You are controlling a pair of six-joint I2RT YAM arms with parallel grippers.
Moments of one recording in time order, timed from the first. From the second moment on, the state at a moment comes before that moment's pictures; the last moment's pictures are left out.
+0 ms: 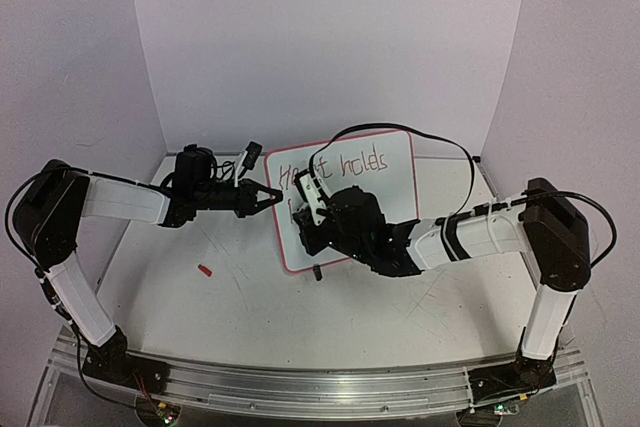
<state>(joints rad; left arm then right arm) -0.49 1.70 0.92 0.44 0.75 -0.21 1.04 1.88 1.15 0.40 0.28 0.08</state>
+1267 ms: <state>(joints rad) -0.49 1.70 0.92 0.44 0.74 -0.21 1.03 1.87 1.13 0.41 0.32 0.10</state>
